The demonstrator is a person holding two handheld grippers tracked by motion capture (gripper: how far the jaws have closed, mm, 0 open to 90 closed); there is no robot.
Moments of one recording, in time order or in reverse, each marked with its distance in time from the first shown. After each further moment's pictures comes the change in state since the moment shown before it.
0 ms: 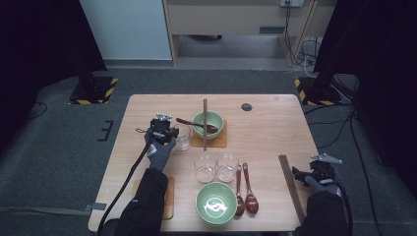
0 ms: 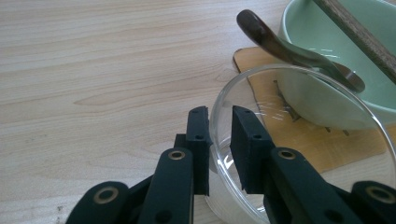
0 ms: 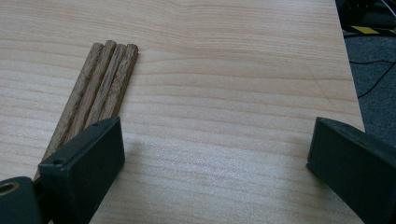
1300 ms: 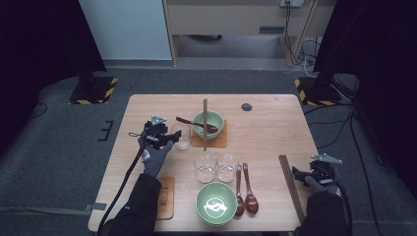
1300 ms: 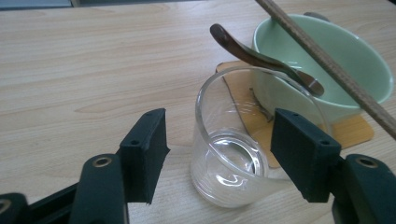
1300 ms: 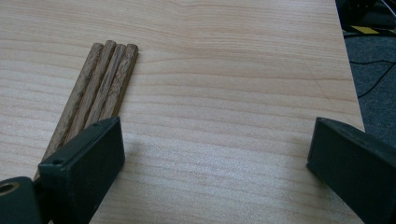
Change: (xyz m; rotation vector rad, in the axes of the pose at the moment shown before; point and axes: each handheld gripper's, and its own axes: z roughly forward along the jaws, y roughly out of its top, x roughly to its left) left arm 0.005 -0.009 -0.030 -0.100 -0.070 0.007; right arm 0.000 0.000 0.000 0.000 0.000 0.000
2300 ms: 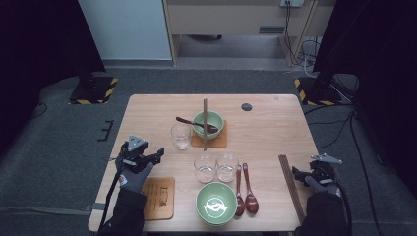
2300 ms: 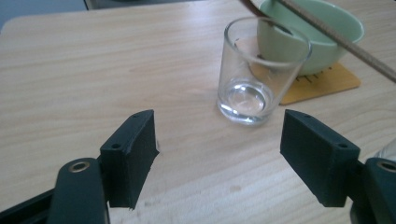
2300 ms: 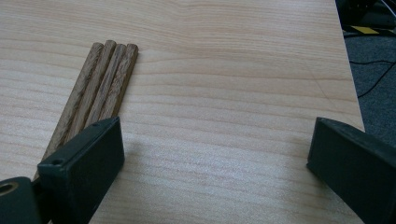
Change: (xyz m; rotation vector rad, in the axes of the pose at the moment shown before) left arm 0.019 -0.059 -0.075 -0.052 0.032 0.045; right arm 0.000 0.000 0.000 0.000 0.000 -0.001
